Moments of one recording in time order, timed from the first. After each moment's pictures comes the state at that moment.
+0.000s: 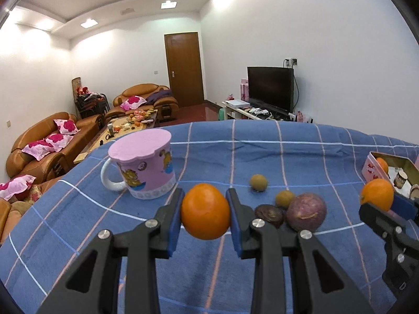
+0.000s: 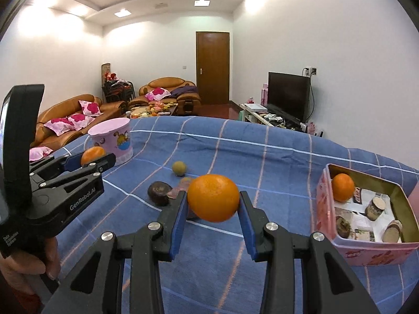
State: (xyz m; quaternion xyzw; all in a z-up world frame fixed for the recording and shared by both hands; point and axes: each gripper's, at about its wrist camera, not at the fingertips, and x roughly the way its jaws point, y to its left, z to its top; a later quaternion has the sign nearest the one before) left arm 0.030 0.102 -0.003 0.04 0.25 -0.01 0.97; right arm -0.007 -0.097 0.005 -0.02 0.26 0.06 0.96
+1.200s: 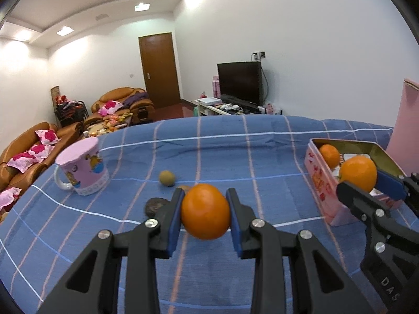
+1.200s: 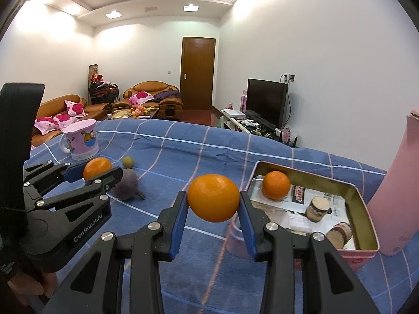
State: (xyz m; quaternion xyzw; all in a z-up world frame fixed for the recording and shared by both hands) left arm 0.003 -0.020 -0.003 0.06 0.26 -0.07 0.96; right arm -0.037 -0.183 0.011 -0.05 0.24 0.02 0.97
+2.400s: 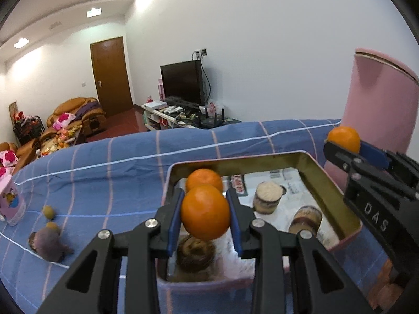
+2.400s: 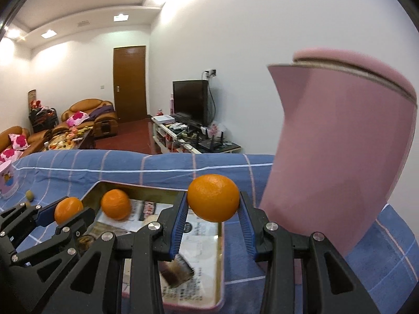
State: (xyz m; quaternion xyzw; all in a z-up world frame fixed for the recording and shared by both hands) left arm 0.021 -0.207 0.001 0.08 0.27 -0.19 0.94; right arm -0.027 -0.367 0.025 0.01 0.23 -0.16 0.96
